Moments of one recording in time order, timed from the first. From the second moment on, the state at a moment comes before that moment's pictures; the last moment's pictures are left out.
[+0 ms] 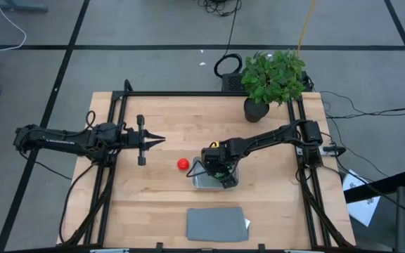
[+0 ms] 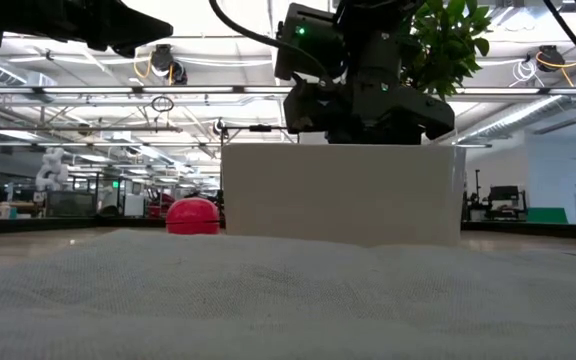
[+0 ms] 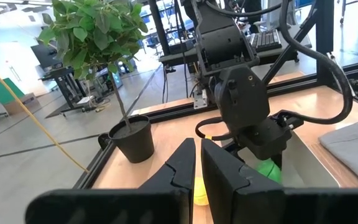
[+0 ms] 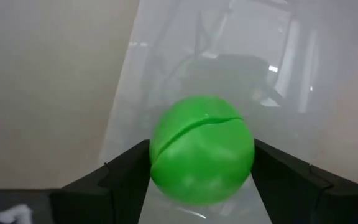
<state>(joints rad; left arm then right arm) -0.02 0.61 0.39 0.18 -0.09 0.27 0.07 1.98 1.34 -0.70 -0.21 -0.19</state>
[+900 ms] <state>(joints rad) -0.02 0.61 0.39 0.18 -0.09 0.26 0.08 1.85 1.34 -0.76 -0.05 -0.16</state>
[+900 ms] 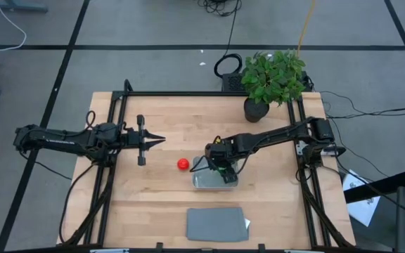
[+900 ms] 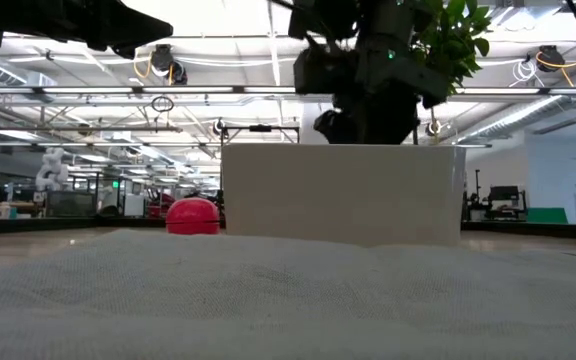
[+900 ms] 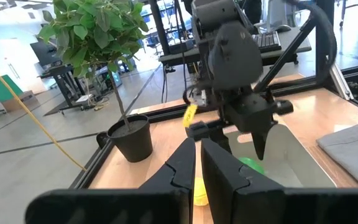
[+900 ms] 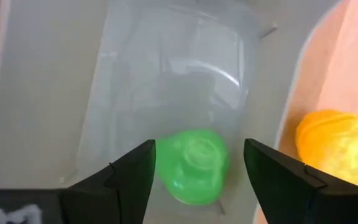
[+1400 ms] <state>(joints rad) -0.02 0.61 0.39 0.16 -0.09 0.26 0.07 1.77 1.33 -0.76 0.15 -0.11</state>
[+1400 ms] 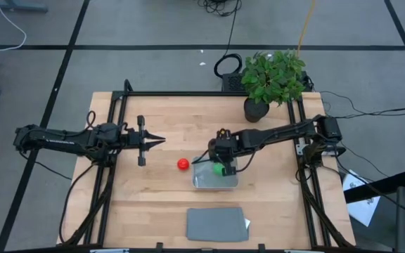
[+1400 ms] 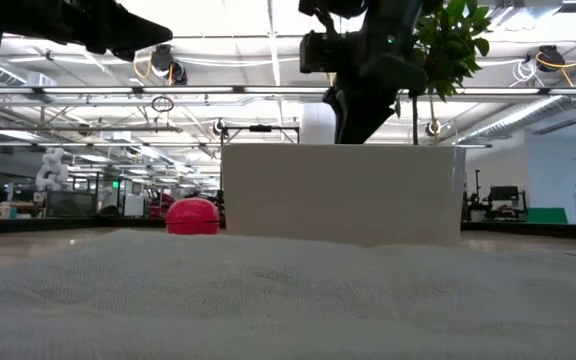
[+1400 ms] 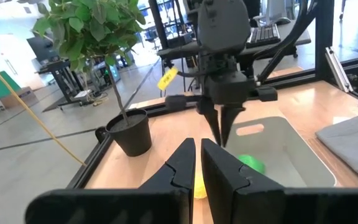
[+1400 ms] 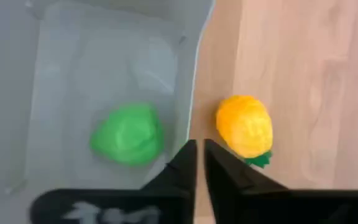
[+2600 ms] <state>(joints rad) -0.02 0.61 0.39 0.15 -0.09 0.26 0.01 1.73 1.26 -0.91 0.15 0.09</state>
